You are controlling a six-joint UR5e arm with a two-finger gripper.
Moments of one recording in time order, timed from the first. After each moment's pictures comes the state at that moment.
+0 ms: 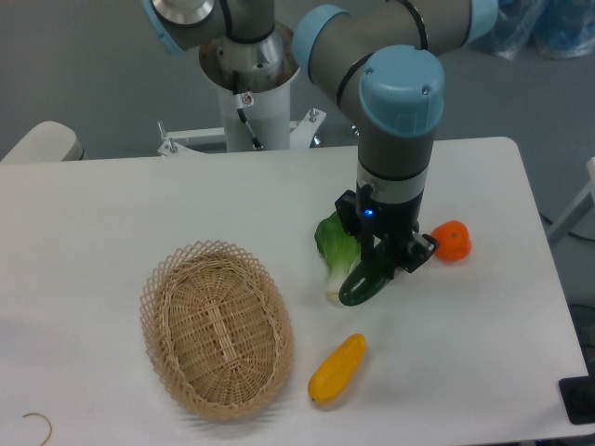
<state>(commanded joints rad) 2.51 -1.92 -1.32 -1.30 1.55 1.21</state>
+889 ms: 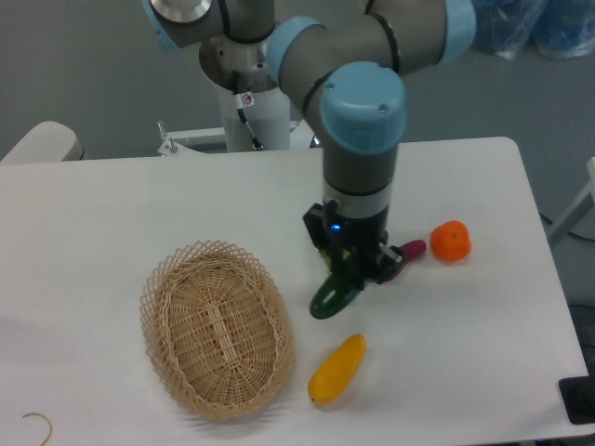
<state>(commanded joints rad) 2.38 -1.88 -1.40 -1.30 1.55 0.97</state>
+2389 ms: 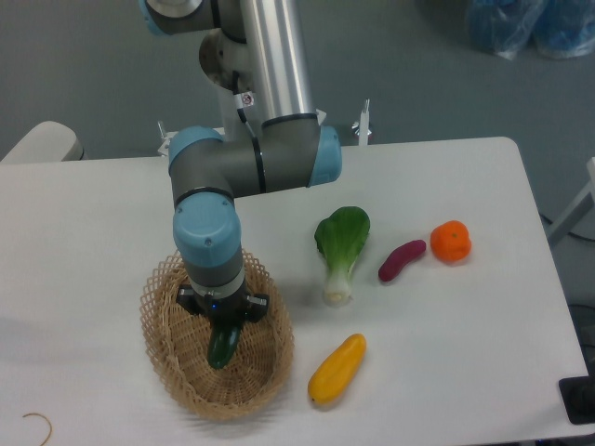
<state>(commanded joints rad) 2.17 -2.09 -1.60 -1.00 1.55 0.33</state>
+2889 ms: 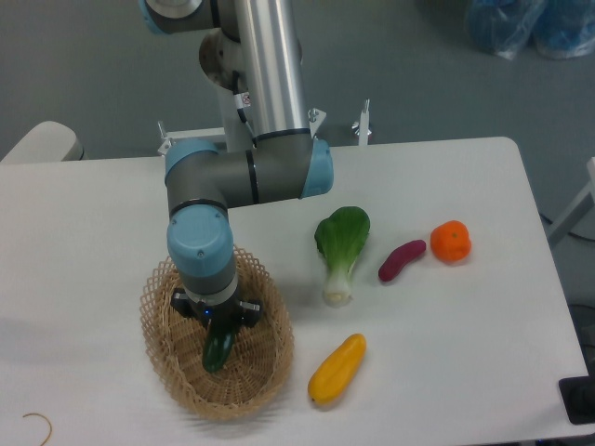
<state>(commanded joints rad) 2.16 -2.08 -1.56 -1.00 1.56 0.35</state>
